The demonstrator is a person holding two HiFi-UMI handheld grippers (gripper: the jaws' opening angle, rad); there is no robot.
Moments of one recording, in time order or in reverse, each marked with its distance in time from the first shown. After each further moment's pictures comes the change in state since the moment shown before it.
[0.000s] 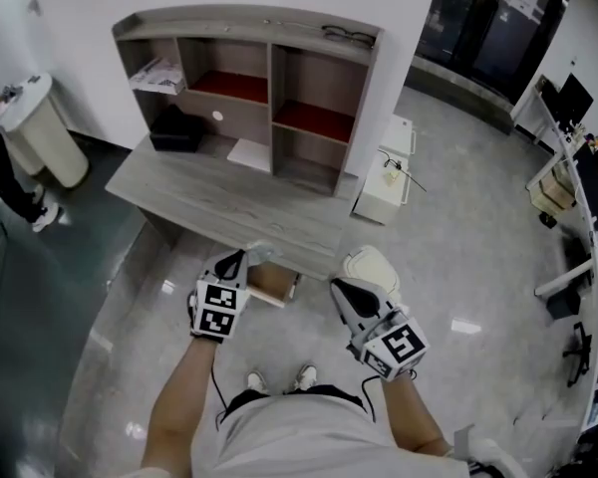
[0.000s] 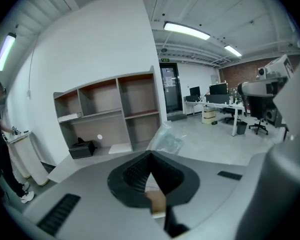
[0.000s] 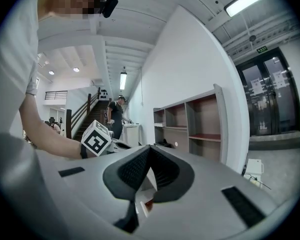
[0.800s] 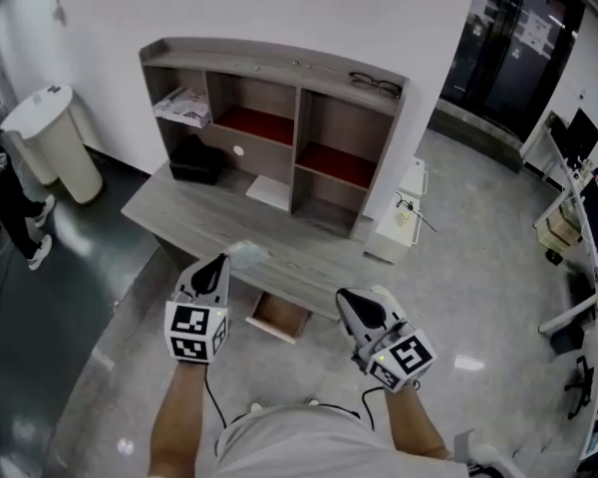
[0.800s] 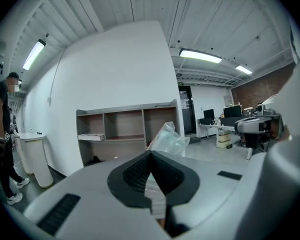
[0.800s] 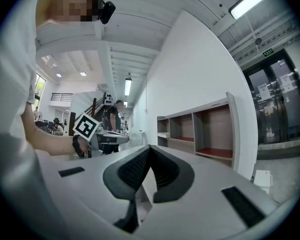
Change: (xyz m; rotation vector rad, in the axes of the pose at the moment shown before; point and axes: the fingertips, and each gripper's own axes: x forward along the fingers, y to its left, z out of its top) left arm -0.067 0.100 0.091 -0.109 -0.258 0.134; right arm 0.059 -0.006 0.061 -0.038 -0.084 0.054
